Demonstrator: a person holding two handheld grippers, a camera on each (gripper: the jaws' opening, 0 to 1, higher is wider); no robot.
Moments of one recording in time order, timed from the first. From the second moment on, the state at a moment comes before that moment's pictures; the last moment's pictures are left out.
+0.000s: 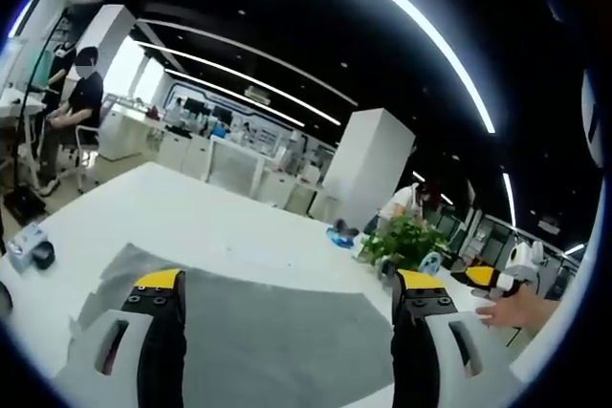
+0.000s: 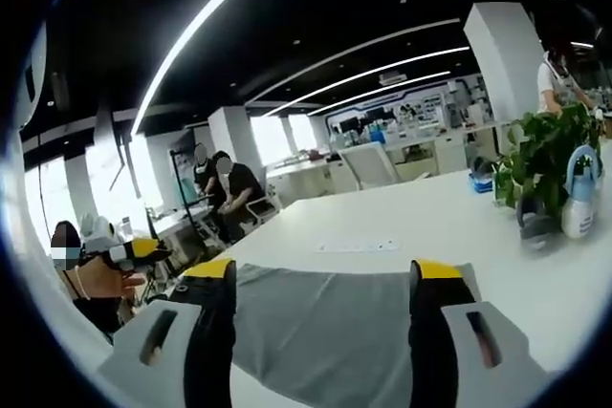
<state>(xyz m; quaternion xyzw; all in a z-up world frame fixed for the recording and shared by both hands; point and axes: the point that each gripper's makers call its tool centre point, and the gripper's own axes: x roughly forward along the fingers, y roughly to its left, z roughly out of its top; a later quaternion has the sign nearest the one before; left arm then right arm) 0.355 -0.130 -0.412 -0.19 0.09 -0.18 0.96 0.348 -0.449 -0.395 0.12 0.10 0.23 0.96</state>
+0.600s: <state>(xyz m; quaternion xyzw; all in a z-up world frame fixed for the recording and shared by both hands) 0.351 -0.127 -0.416 -0.19 0.10 -0.18 0.96 0.346 -0.448 -0.398 0.12 0.10 0.22 0.96</state>
